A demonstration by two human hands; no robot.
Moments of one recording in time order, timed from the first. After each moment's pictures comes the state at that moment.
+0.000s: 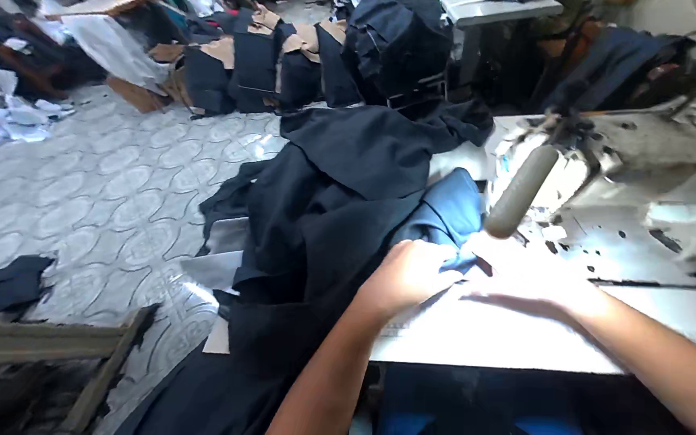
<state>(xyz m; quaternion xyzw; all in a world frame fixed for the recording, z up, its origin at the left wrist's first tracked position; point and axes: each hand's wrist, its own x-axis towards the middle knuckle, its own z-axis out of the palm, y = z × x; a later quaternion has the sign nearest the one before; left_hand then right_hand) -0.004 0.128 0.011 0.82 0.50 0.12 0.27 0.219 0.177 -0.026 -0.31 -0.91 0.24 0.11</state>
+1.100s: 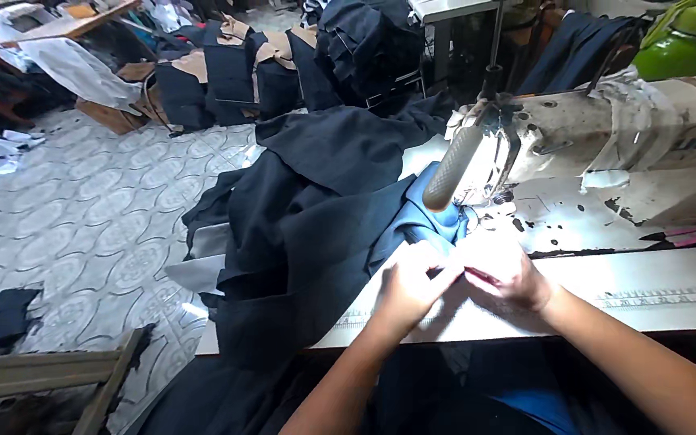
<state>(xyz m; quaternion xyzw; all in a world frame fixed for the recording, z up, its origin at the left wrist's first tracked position) 0.049 0.093 -0.038 0.71 0.48 0.45 0.24 0.245 0.147 -0.064 -0.19 -0.88 -0.04 0.44</state>
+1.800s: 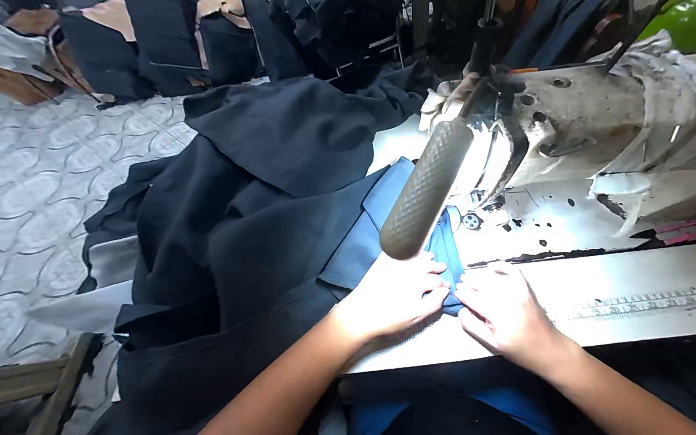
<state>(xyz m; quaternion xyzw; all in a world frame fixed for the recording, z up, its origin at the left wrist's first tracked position) 0.041 0.127 -0.051 0.91 0.35 0.19 0.14 0.265 0.097 -0.078 -0.39 -0.88 -0.02 0.28</state>
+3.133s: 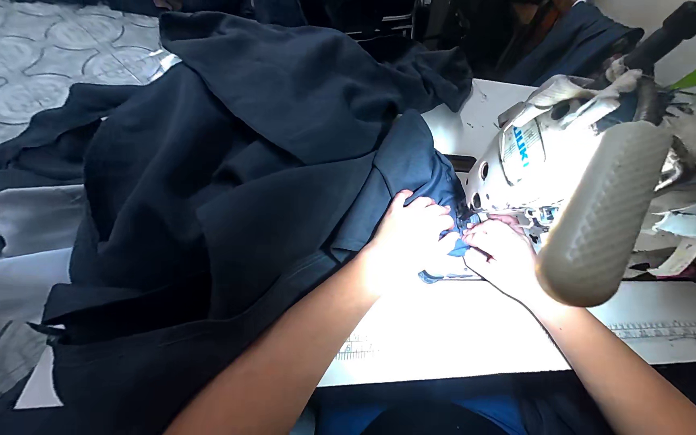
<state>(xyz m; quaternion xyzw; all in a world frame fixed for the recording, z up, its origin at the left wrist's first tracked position) 0.035 0.187 -0.047 0.85 0.46 0.16 0.19 0.253 0.180 -0.074 -0.40 -0.88 0.04 0.24</state>
